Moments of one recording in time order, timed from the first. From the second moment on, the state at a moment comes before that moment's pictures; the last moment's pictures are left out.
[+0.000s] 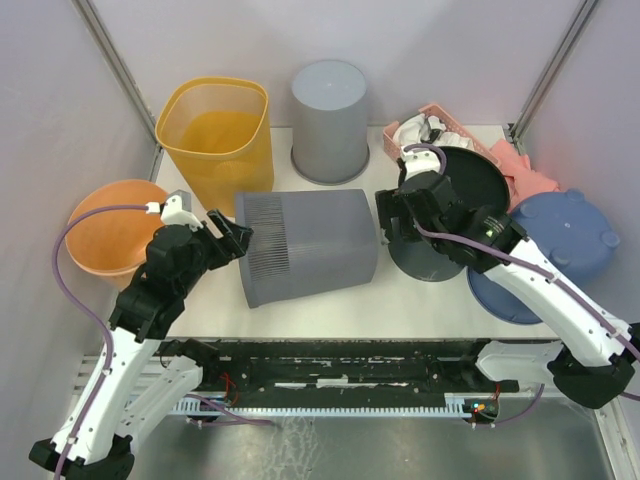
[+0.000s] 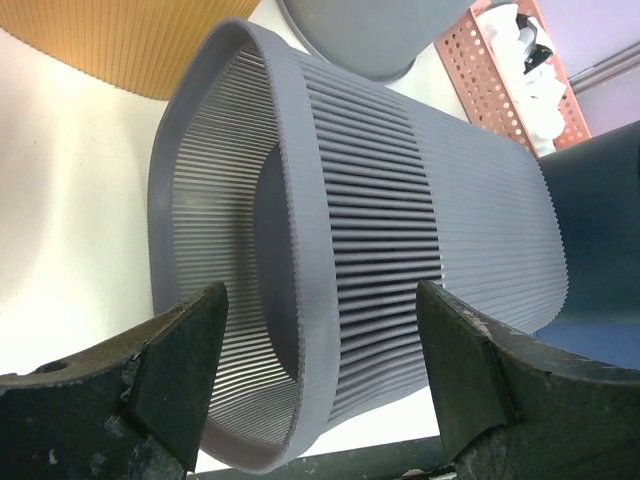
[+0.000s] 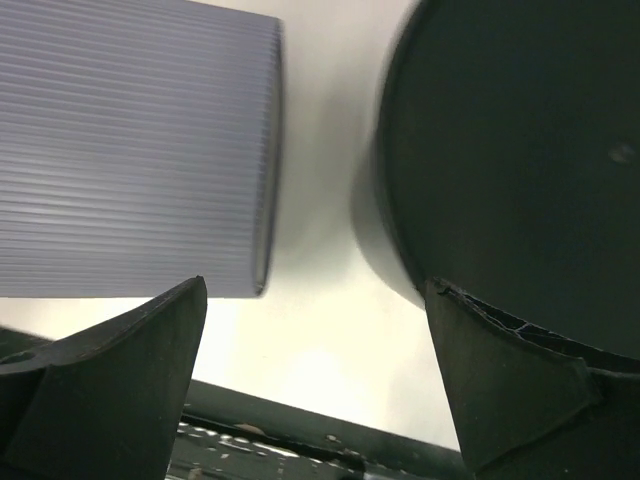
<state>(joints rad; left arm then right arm) -0.39 0.64 0.90 -0.65 -0.16 -0.66 0.80 1.21 1.45 -0.99 0.48 0.37</state>
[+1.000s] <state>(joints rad) -0.39 0.63 0.88 -0.71 -0.20 -0.63 0.75 1.38 1.32 -0.76 0.13 0.54</state>
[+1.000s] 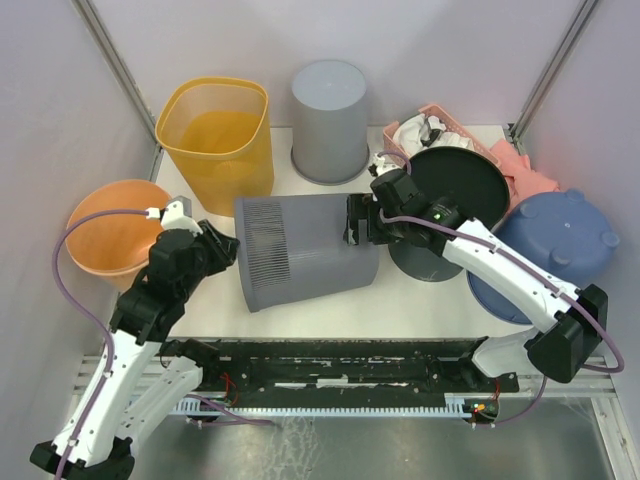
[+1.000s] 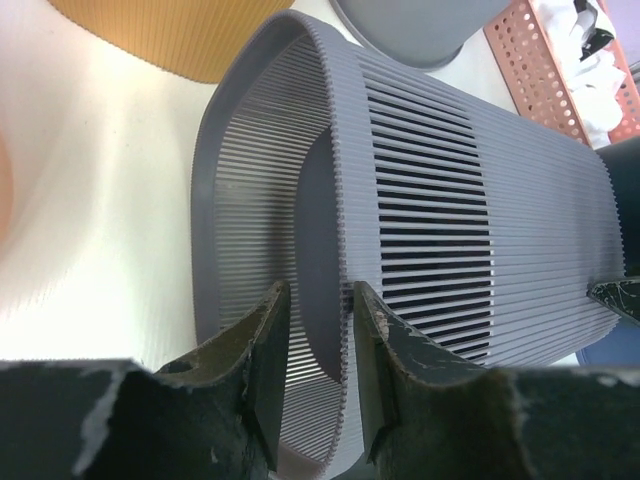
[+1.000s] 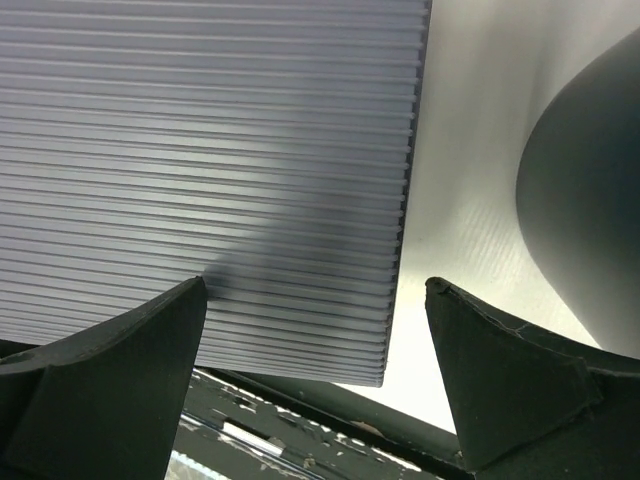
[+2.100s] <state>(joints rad) -0.37 0.63 0.76 -0.53 -0.26 -0.63 0.67 1.24 1.23 -0.50 -0.25 0.67</state>
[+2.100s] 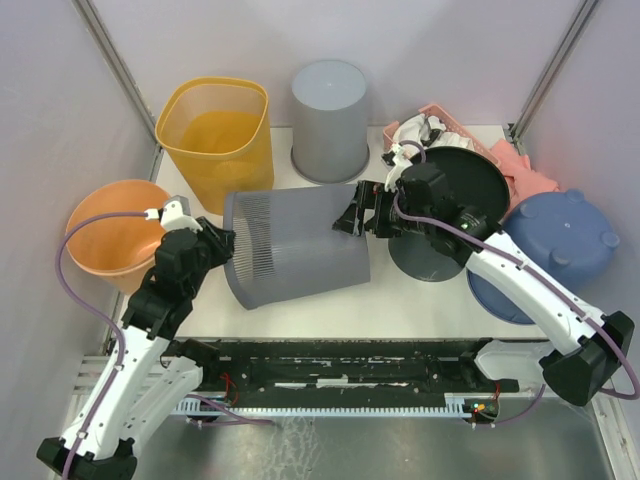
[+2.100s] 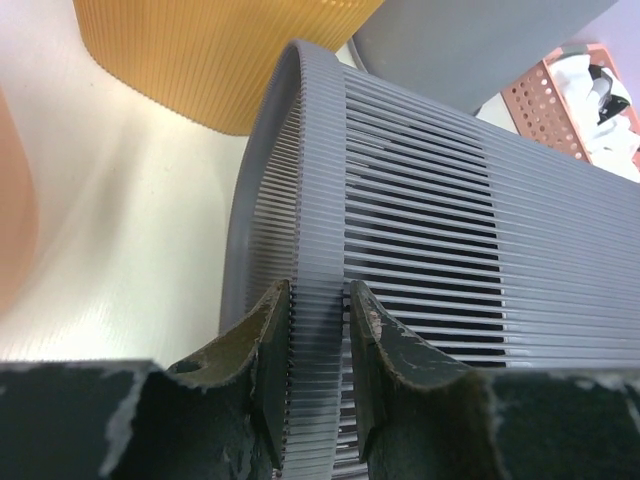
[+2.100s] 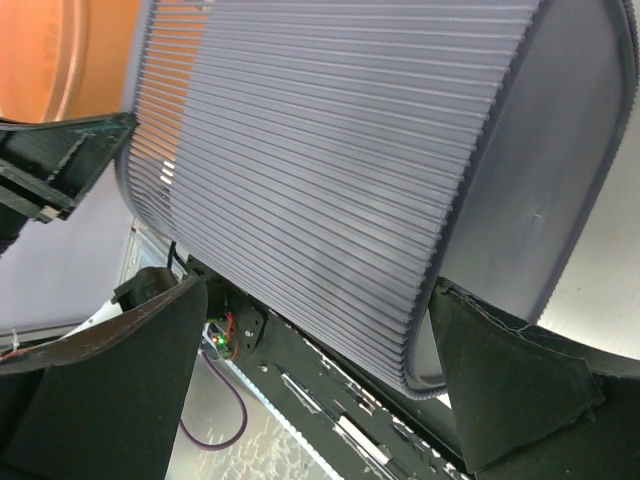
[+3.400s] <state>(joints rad) -0.40 0.77 0.66 -0.54 -0.05 -0.63 0.80 1.38 1.52 -0.48 -0.46 0.55</state>
